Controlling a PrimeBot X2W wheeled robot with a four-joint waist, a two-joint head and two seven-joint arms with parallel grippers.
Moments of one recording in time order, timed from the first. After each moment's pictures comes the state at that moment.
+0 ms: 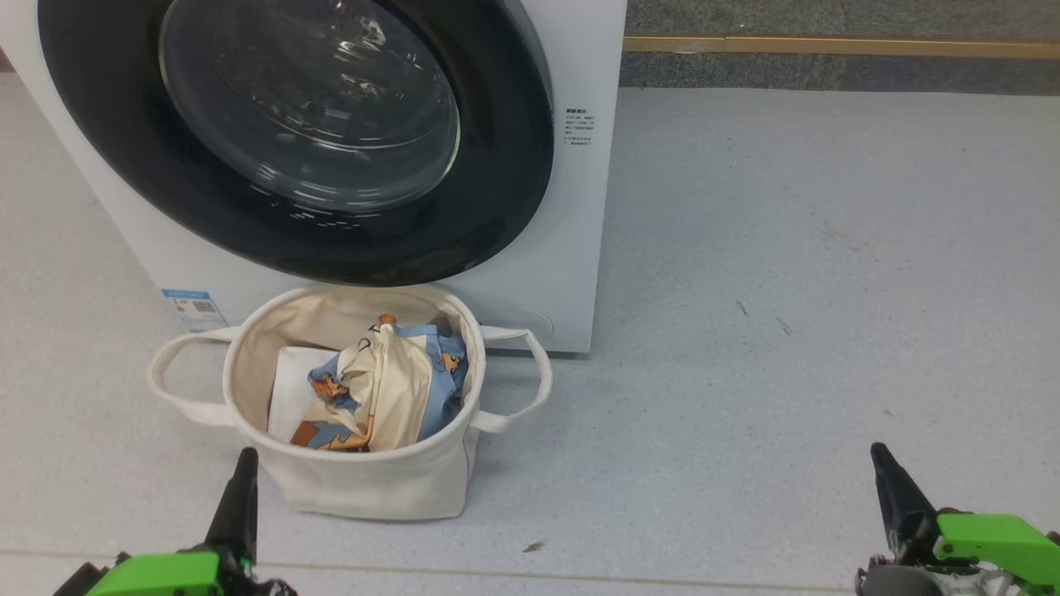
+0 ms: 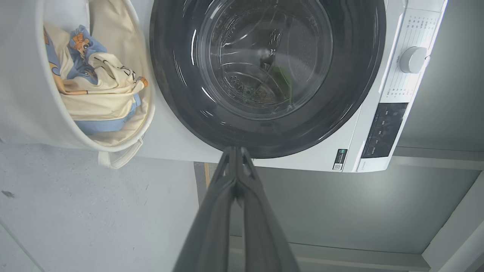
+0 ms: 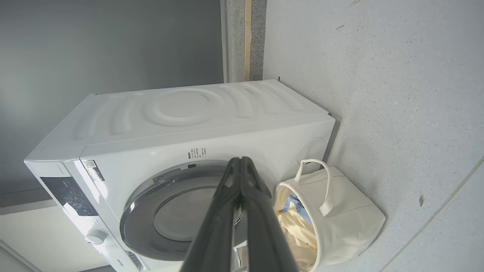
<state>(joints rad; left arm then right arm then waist) -0.09 0.05 0.08 0.29 -1.59 -0.12 0.10 -0.06 -0.04 -0.13 0.28 1.58 0.13 0.10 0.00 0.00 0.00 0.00</state>
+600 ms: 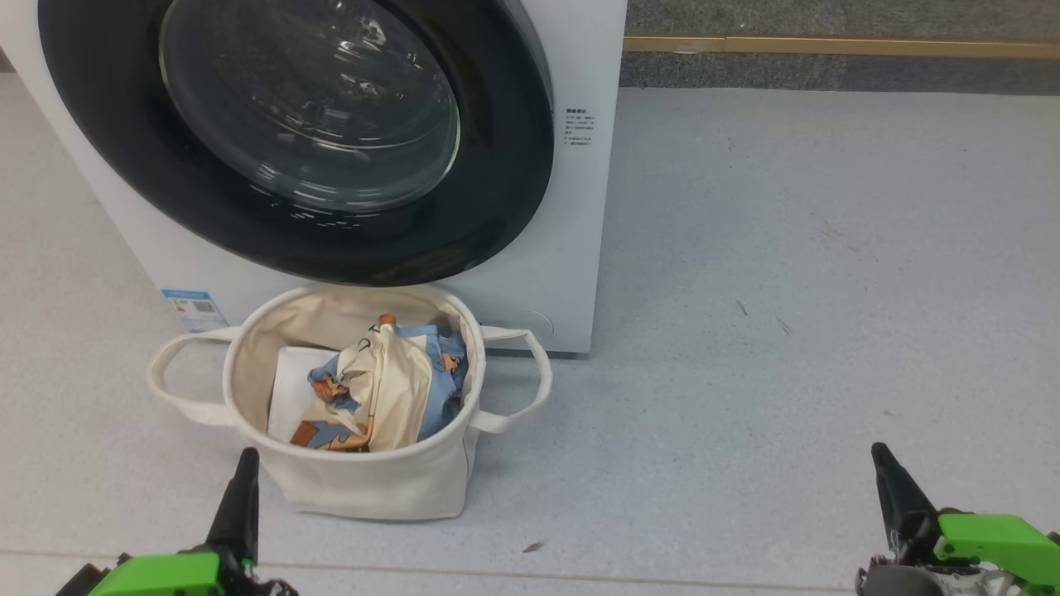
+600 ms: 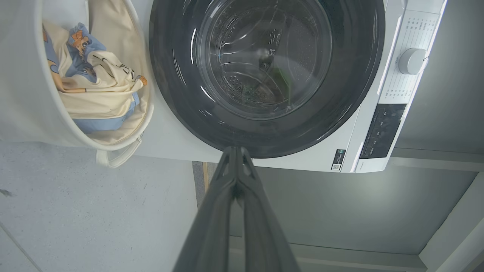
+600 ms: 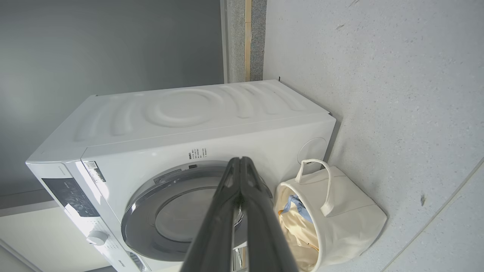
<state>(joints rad) -0.08 0.04 0.08 0.28 -1.60 -0.12 0.10 -0.06 -0.04 -0.13 0.28 1.60 0.13 0.11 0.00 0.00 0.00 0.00</state>
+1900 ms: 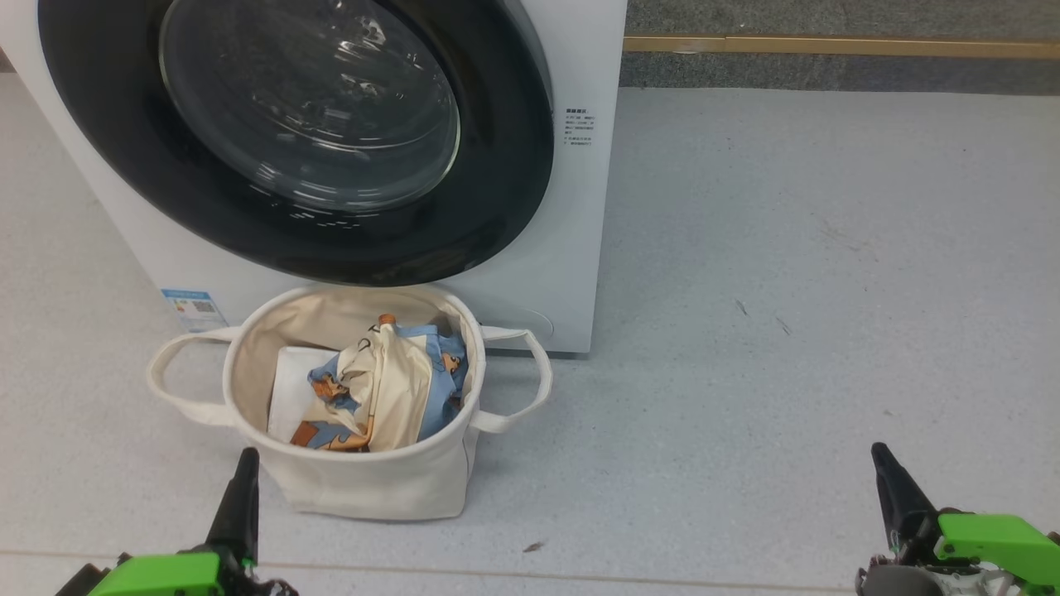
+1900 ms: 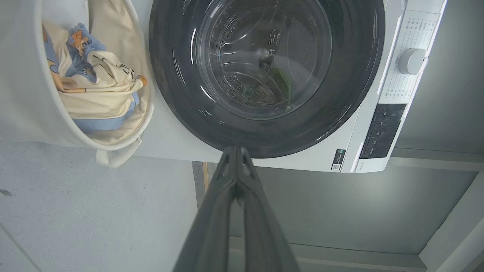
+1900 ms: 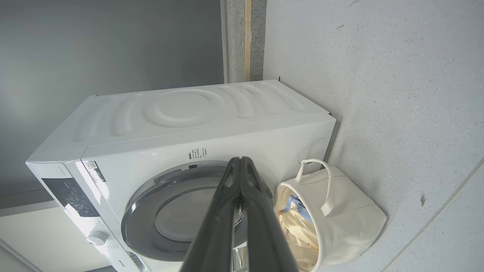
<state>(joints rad) -0.08 0.04 0.08 0.28 -1.60 -0.12 0.10 -0.06 -0.04 -0.13 0.28 1.60 0.13 0.11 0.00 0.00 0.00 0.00</state>
